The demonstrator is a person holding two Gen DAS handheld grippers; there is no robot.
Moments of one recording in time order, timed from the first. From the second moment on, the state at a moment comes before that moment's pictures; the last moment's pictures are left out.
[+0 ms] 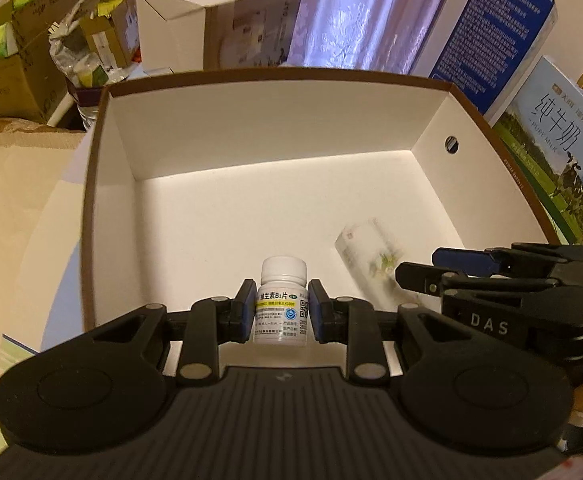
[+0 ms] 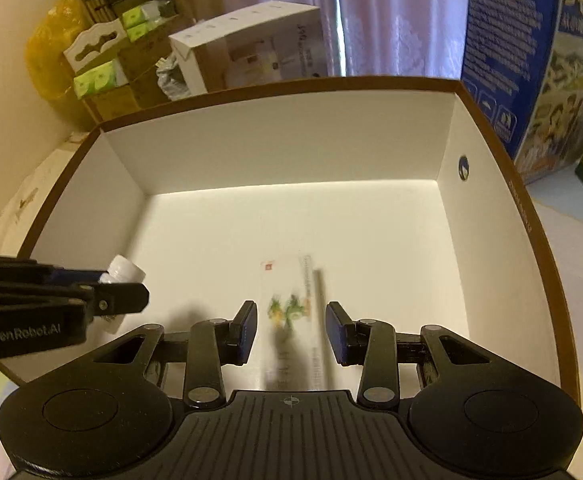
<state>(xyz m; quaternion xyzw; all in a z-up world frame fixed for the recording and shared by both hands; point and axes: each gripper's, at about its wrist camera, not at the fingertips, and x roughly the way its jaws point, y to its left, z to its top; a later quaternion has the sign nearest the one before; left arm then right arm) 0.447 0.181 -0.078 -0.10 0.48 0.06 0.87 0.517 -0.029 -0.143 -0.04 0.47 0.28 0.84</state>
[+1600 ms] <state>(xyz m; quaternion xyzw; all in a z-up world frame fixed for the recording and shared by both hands) 0.288 0.146 -0.024 -0.09 0.47 0.07 0.88 0.326 -0.124 -0.038 0.04 0.39 0.24 0.89</state>
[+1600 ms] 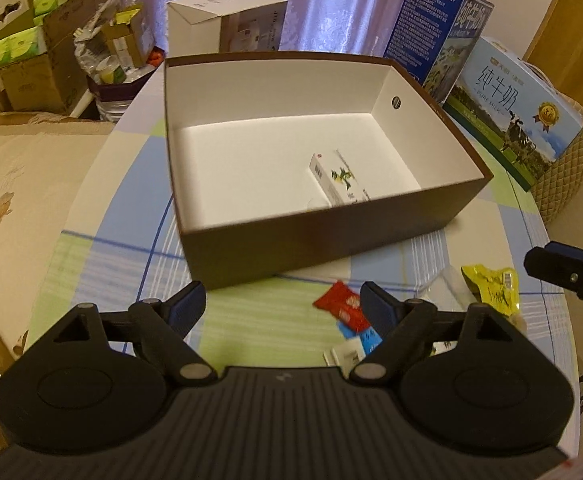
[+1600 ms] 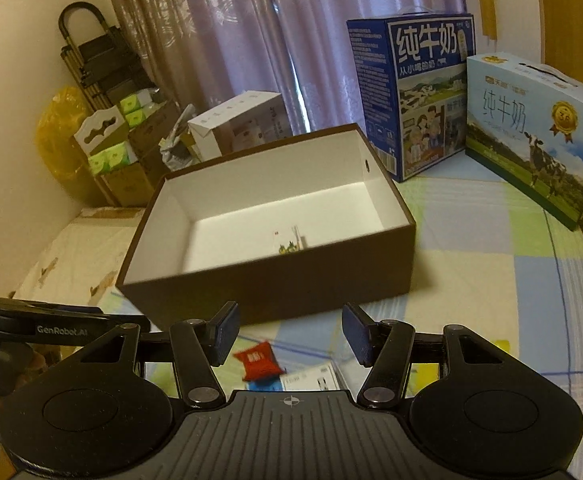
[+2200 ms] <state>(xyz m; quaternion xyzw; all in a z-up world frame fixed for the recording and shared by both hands) 0.221 0.075 -0.029 -0.08 0.48 0.10 0.87 0.273 -0.193 -0.046 0.05 0.41 0.26 0.87</state>
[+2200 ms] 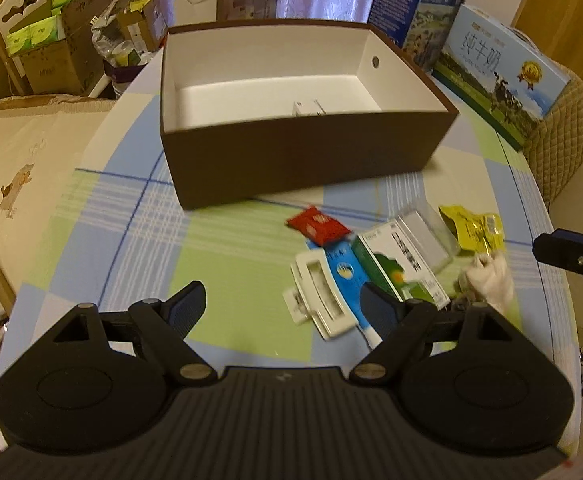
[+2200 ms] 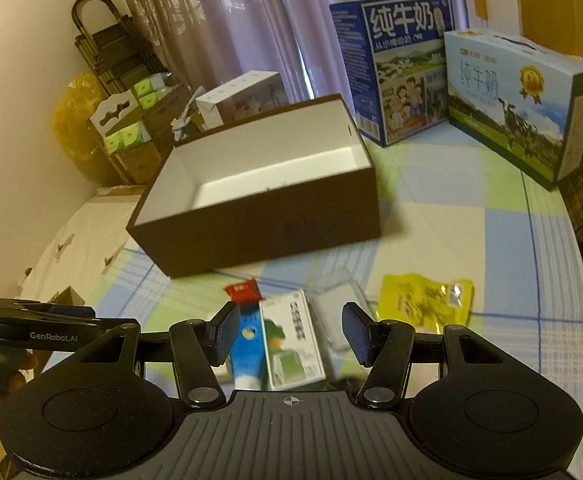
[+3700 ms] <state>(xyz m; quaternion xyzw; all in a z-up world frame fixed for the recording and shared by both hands) 0.225 0.068 -0.081 -0.08 0.52 0.14 0.84 0.298 -0.237 -0.128 0.01 0.46 0.20 0.87</state>
